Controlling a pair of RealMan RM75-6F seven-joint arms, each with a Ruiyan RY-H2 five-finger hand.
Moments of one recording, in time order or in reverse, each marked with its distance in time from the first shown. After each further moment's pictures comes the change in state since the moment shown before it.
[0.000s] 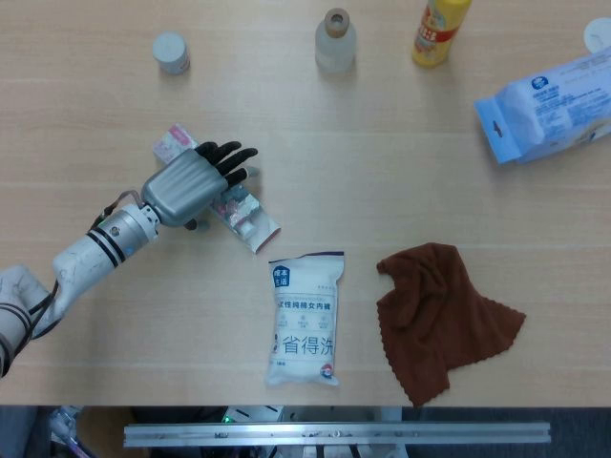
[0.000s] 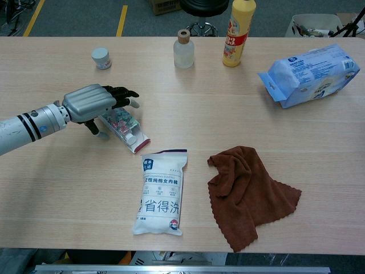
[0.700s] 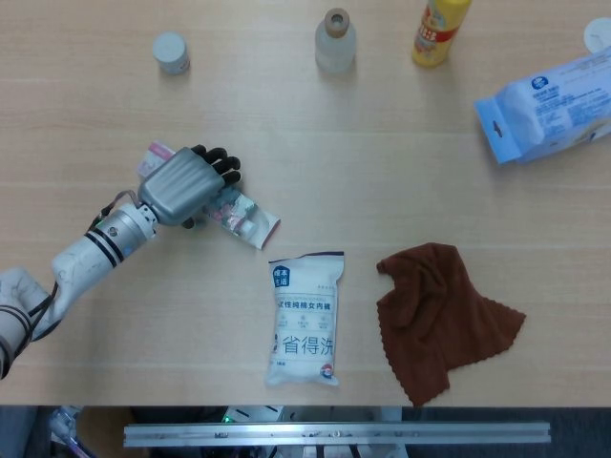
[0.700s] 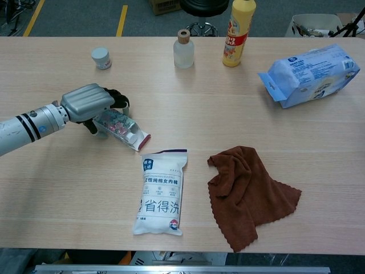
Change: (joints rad) left arm 0.009 -0.005 -0.006 0.004 -0.018 -0.007 0.021; right arm -0.002 -0.004 0.000 0.004 0.003 -0.003 0.005
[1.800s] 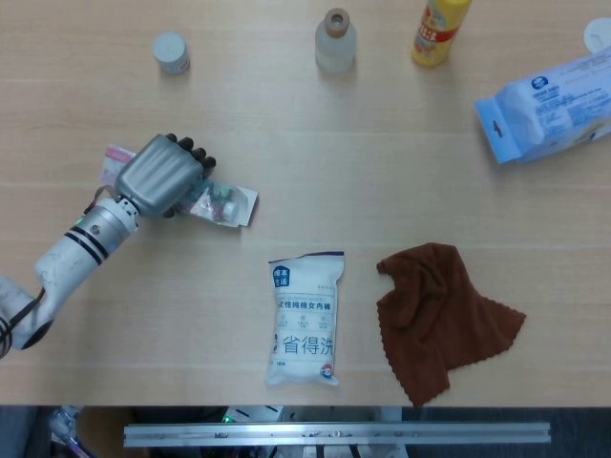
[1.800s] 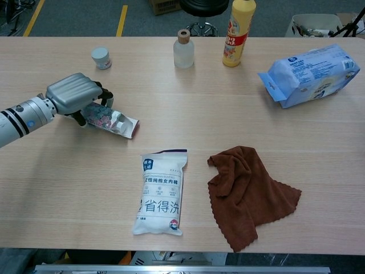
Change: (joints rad) left arm 0.023 0.129 -0.073 -0.221 -0.102 -0.052 0.256; right arm -0.001 -0.009 0.001 0.012 0.001 -0.002 0.013
